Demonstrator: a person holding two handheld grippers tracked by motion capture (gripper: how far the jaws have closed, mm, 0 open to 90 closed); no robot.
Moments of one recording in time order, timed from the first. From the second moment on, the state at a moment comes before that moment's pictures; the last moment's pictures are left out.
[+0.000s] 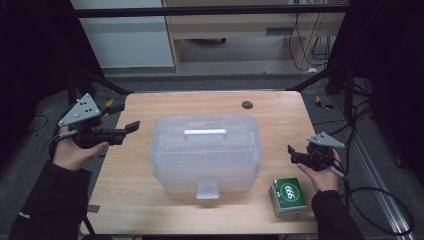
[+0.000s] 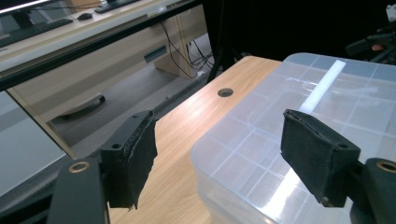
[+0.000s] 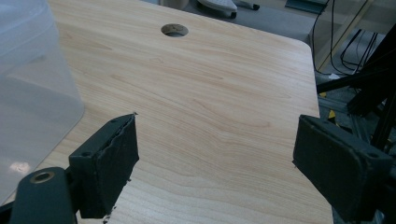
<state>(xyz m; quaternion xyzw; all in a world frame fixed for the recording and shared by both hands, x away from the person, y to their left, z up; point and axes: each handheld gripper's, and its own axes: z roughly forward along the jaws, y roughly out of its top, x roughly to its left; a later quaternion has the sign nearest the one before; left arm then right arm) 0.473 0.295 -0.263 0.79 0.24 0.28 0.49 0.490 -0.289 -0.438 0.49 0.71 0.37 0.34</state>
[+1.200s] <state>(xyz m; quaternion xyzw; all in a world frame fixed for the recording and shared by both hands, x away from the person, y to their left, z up) 0.468 0.246 -0.244 0.86 0.14 0.26 0.41 0.493 -0.288 -0.442 0.50 0.71 0.37 0.33</state>
